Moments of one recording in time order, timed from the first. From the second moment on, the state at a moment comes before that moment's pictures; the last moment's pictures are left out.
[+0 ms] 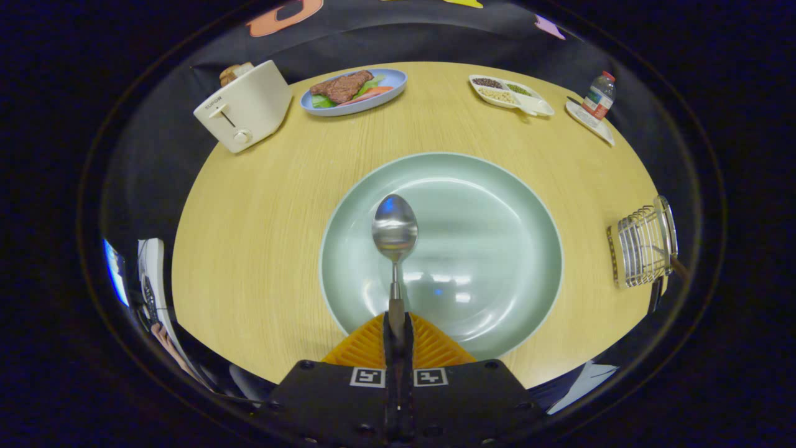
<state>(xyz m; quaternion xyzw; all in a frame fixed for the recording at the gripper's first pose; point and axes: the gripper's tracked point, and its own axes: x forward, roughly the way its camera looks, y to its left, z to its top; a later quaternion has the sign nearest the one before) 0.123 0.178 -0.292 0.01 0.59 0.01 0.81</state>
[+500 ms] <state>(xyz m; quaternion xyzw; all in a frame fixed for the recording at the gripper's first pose) 0.110 0.123 -0.222 0.01 0.55 0.02 0.84</state>
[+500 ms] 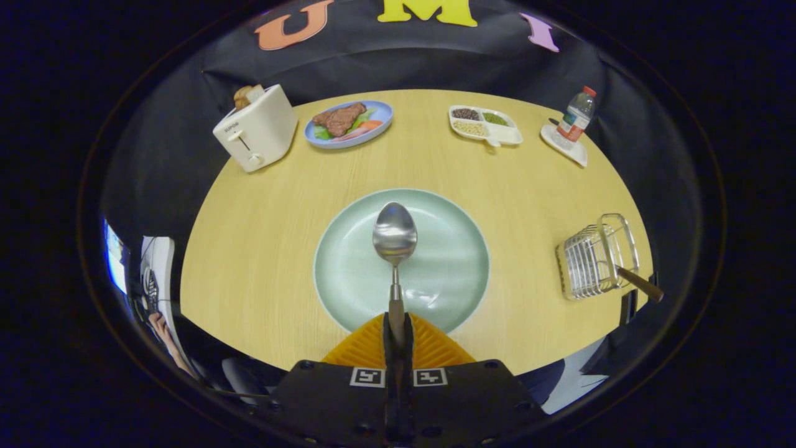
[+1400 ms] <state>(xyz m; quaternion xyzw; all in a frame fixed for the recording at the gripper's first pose) 0.097 -0.072 -0.153 0.06 0.51 -0.06 0.86</state>
